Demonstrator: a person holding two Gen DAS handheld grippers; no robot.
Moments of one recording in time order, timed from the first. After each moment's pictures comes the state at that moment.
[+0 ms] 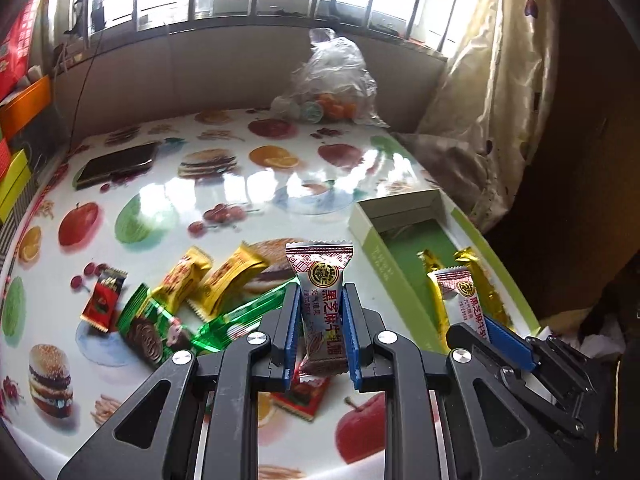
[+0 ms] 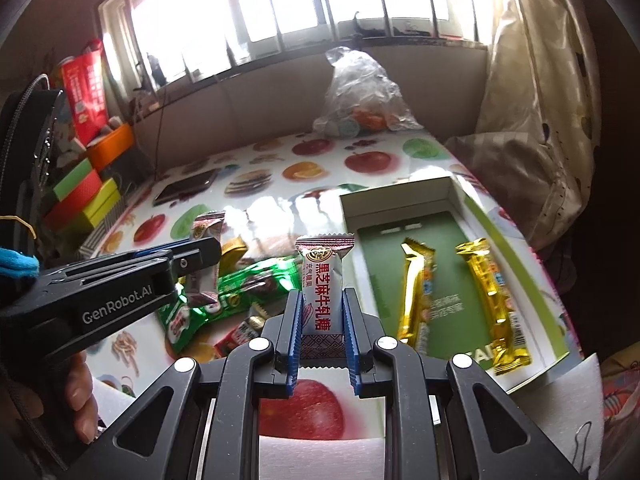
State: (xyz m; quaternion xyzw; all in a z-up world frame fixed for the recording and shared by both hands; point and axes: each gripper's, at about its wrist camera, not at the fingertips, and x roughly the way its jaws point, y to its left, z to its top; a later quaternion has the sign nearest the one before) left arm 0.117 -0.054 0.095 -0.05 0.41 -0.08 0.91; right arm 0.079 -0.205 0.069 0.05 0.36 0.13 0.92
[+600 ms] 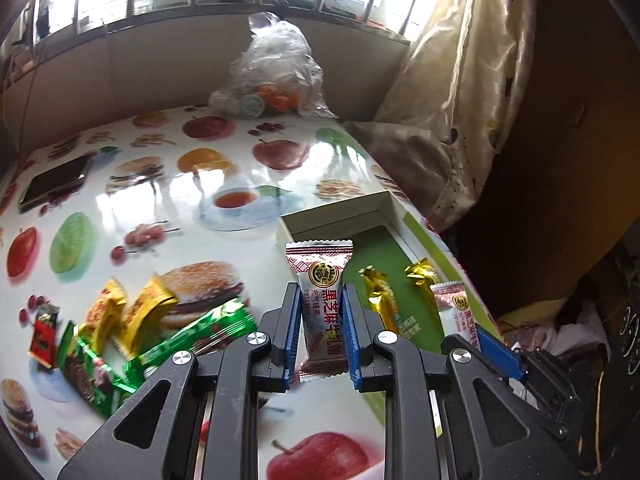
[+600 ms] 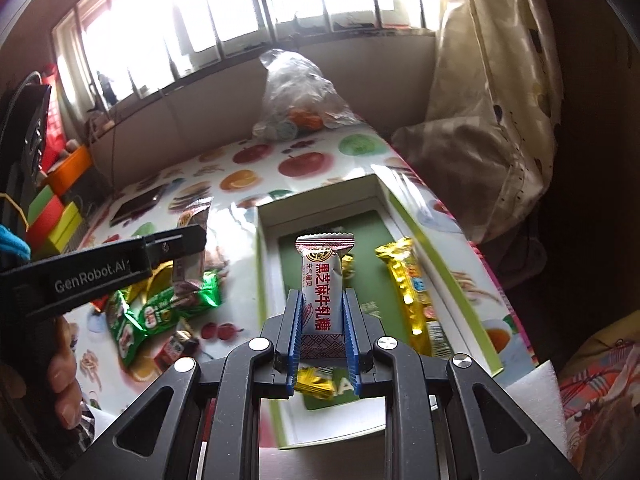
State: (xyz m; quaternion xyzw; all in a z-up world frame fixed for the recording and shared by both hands) left arm 0.161 -0.111 0.089 -0.05 0.43 -0.15 0.89; right arm 0.097 -0.265 0.064 0.07 0.38 0.07 0.92
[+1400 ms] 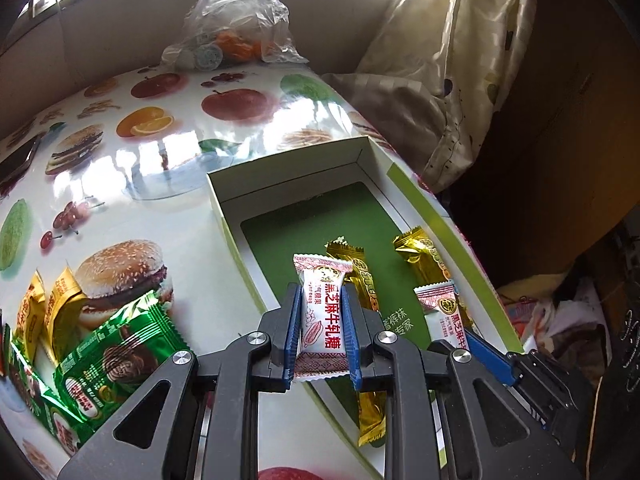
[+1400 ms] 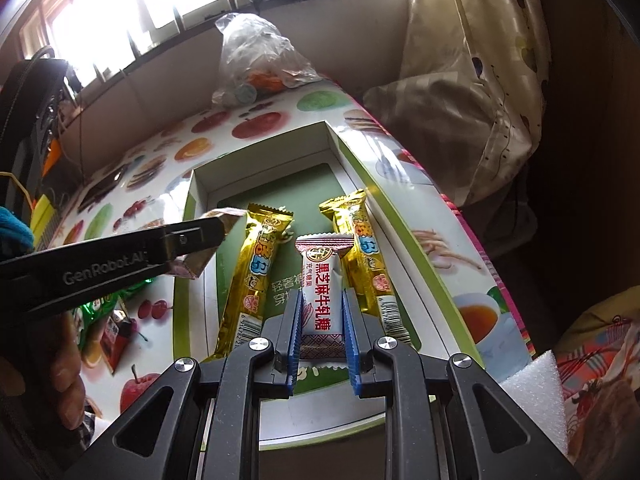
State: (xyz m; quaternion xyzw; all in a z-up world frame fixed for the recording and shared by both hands) left arm 0.187 -0.160 0.038 -0.04 0.49 -0.17 0.85; right arm 0.116 -0.297 0.021 0.08 0.43 0.04 0.90
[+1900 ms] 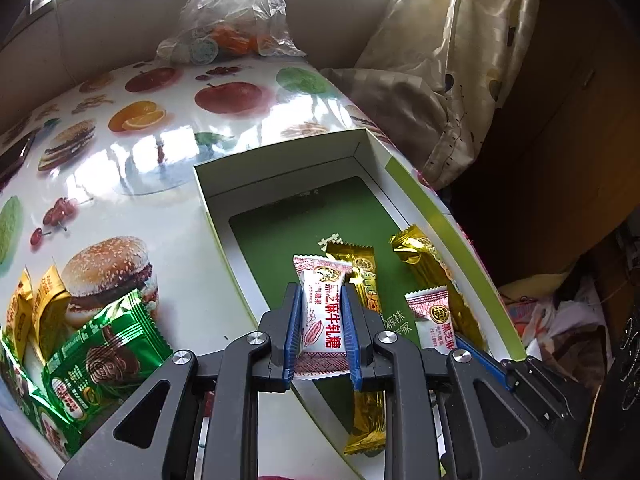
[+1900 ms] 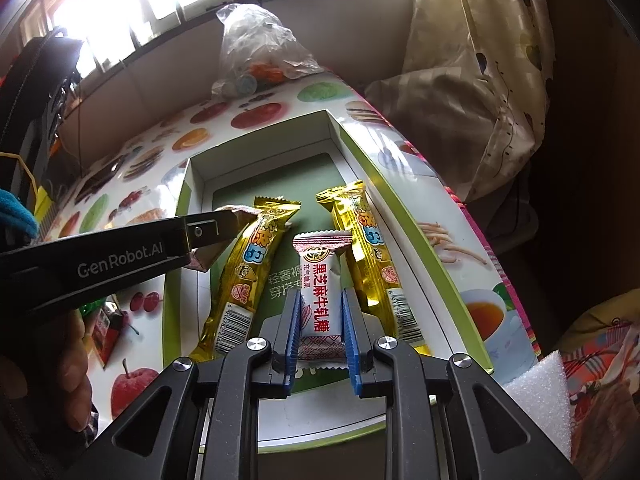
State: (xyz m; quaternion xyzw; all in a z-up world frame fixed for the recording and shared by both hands) left arm 0.190 -0.168 0.030 -0.04 0.50 -0.17 0.85; right arm 0.118 -0.296 0.014 0.07 0.44 0.04 0.90
